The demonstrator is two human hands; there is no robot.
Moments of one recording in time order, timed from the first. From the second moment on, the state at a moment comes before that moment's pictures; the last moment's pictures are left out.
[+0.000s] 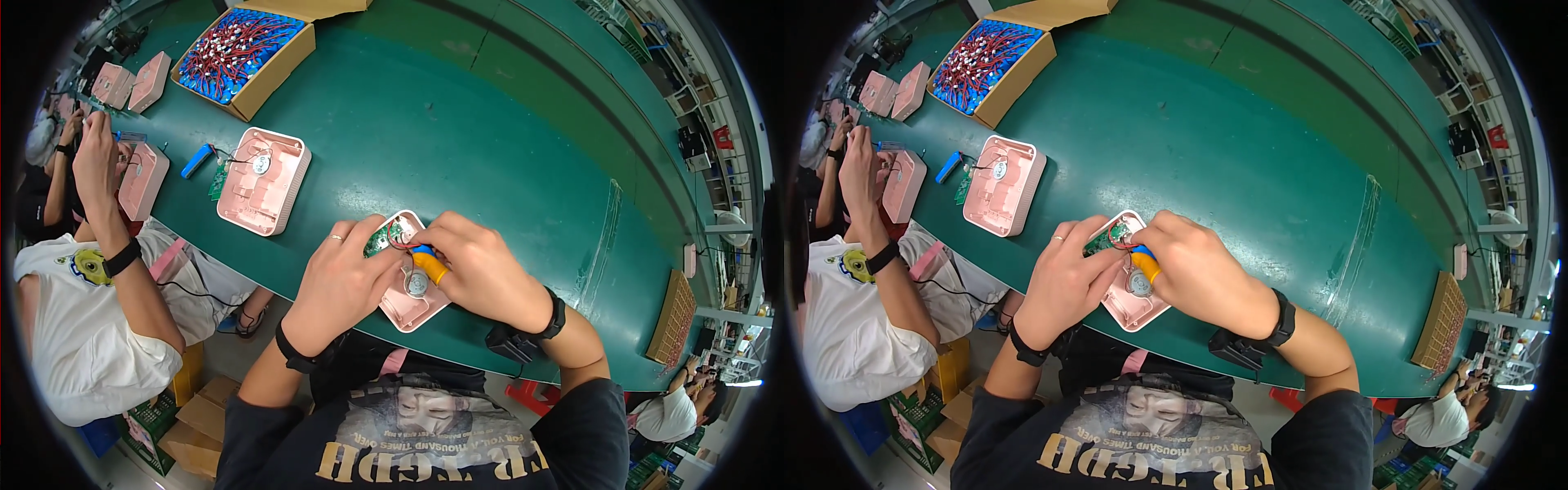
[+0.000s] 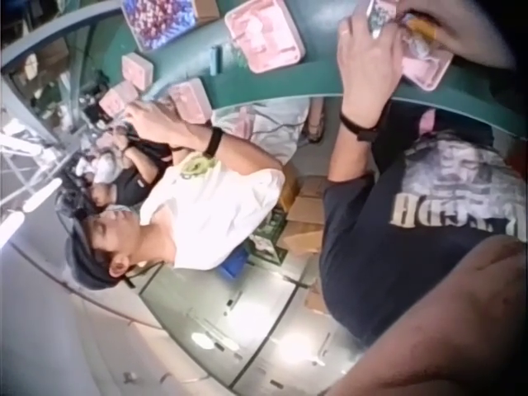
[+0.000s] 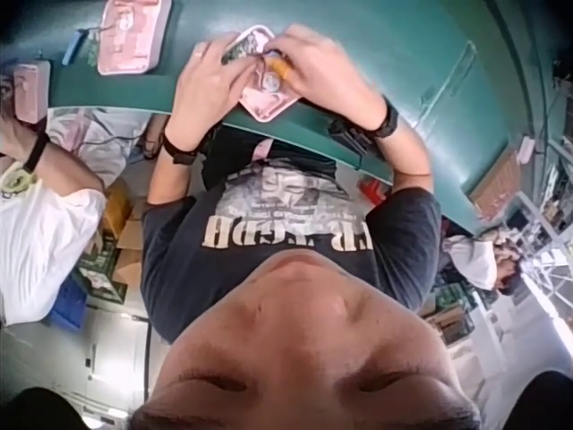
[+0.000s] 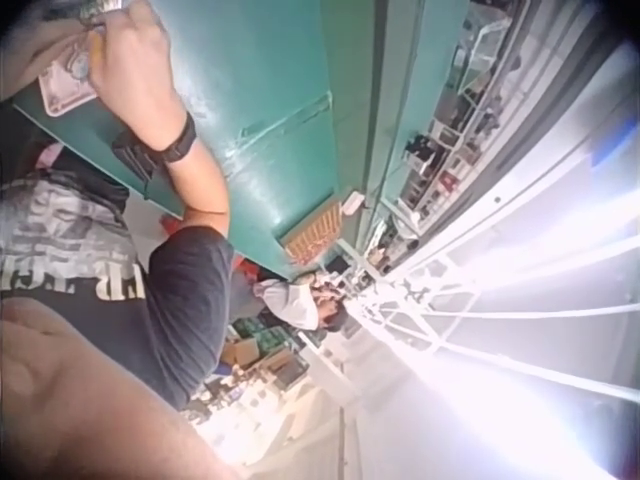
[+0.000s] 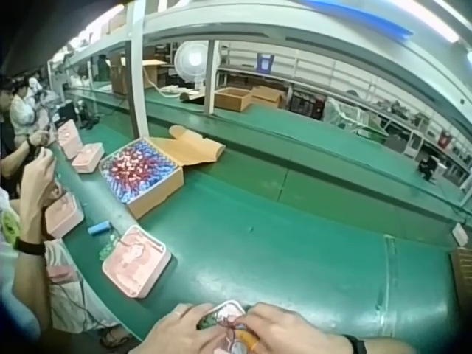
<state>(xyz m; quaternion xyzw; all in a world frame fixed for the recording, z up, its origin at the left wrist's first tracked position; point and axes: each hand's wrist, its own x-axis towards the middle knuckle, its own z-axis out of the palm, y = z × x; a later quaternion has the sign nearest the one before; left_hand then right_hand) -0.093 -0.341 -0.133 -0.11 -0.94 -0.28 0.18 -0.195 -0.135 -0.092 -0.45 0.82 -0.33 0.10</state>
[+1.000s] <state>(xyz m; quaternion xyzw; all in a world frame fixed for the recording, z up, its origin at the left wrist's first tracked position) -0.074 -0.348 -0.152 -0.05 -0.93 -0.28 0.22 -0.153 -0.117 -0.105 -0.46 0.86 -0.22 0.03</state>
